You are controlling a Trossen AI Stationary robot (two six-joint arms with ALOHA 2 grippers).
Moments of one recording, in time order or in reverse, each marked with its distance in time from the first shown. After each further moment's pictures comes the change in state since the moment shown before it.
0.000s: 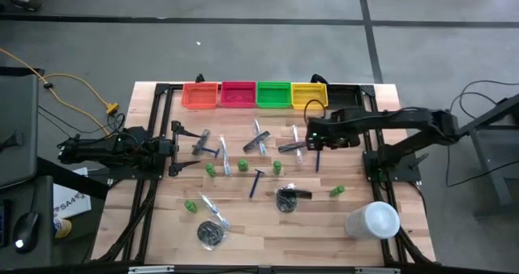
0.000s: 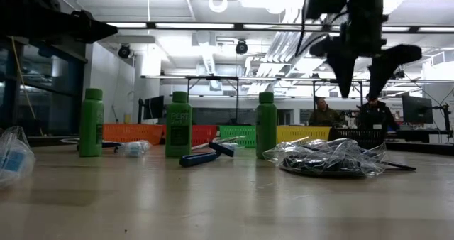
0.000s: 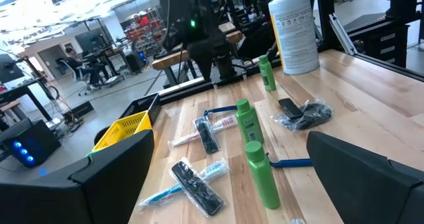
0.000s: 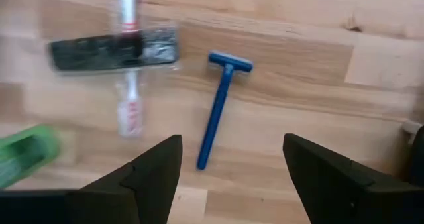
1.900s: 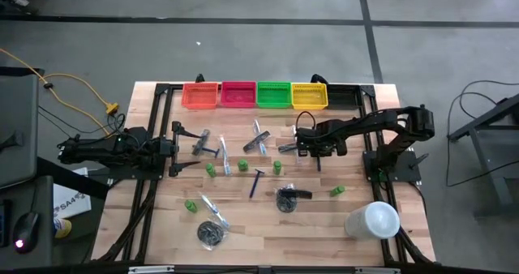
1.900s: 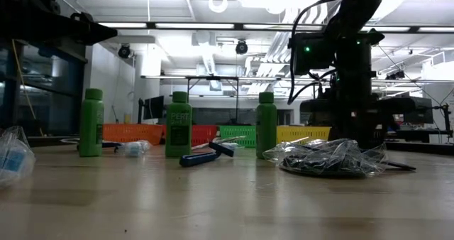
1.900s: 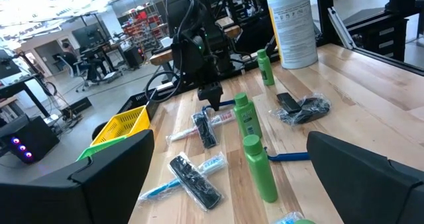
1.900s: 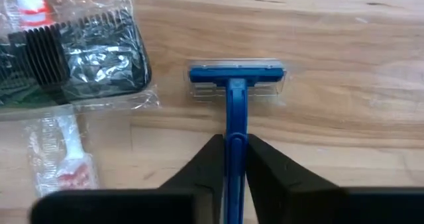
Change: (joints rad) left arm 0.000 0.000 0.000 -0.021 0.000 0.000; right arm -0.017 0.244 -0.188 0.379 -0.049 0.062
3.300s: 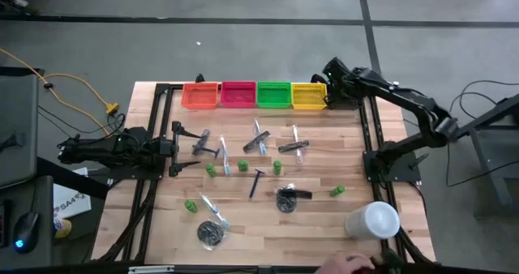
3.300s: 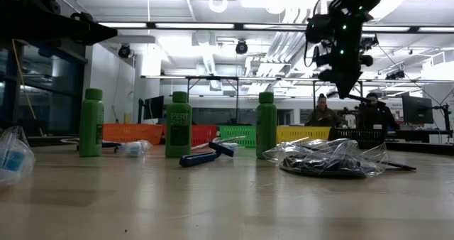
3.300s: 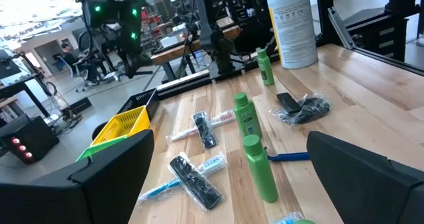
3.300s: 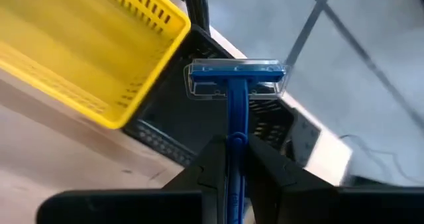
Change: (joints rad) left arm 0.000 0.000 0.000 0.000 0.000 0.000; right arm -0.642 -0.209 0.258 -0.144 0.423 -1.325
